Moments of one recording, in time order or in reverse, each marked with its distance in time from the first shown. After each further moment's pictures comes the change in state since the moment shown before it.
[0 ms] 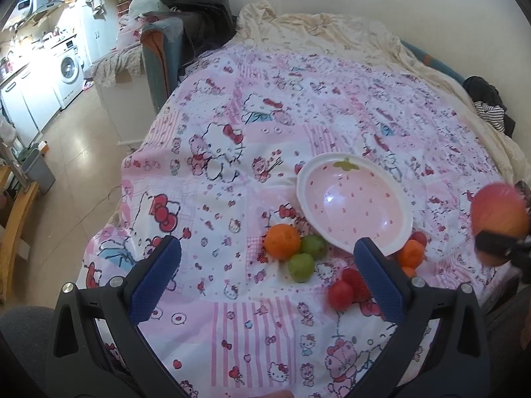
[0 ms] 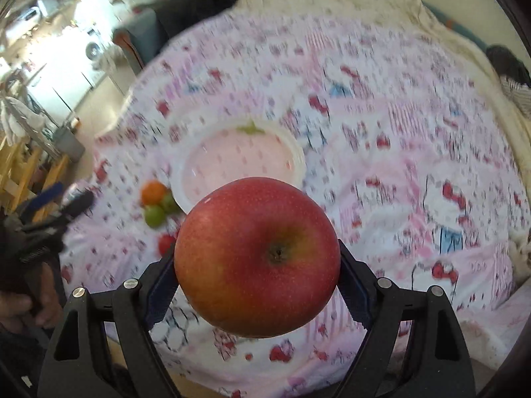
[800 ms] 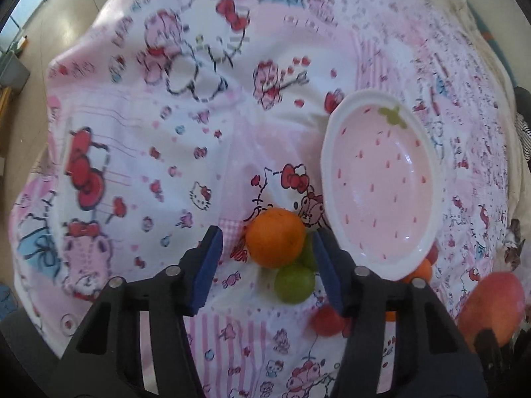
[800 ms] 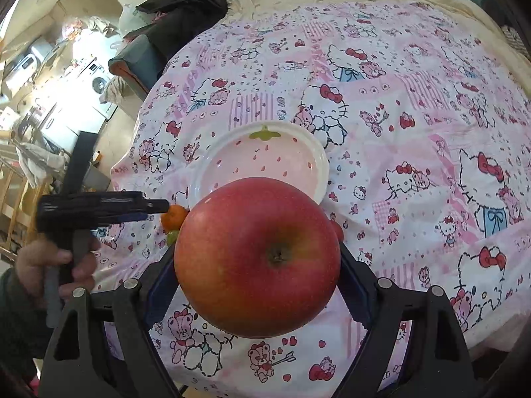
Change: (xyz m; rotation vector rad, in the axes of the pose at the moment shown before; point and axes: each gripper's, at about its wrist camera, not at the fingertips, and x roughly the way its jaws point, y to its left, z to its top) left arm 0.144 0.014 0.032 -0.226 0.587 -0.069; right arm 0.026 -0.021 0.002 0.182 0.005 0.165
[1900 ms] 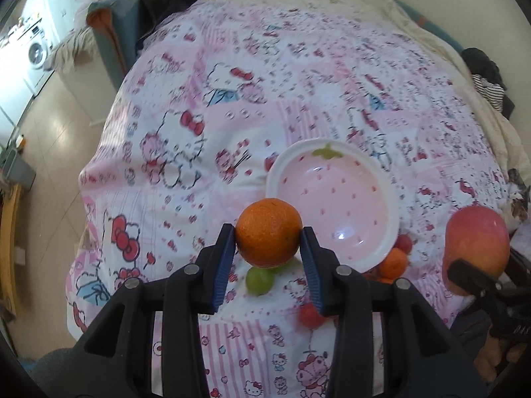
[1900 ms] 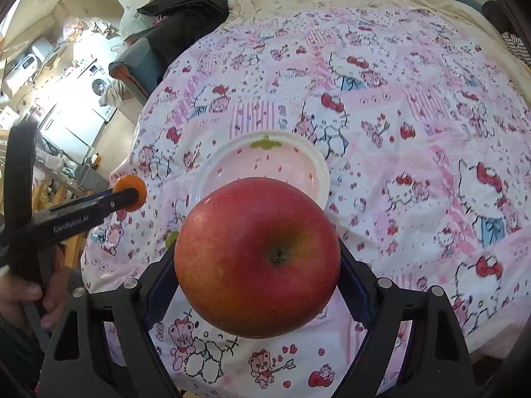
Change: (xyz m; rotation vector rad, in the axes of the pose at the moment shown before) left arm -0.089 -0.059 -0.024 0.295 -0.339 0.036; right arm -0.004 0.005 0.015 -0.022 -0.026 -0.013
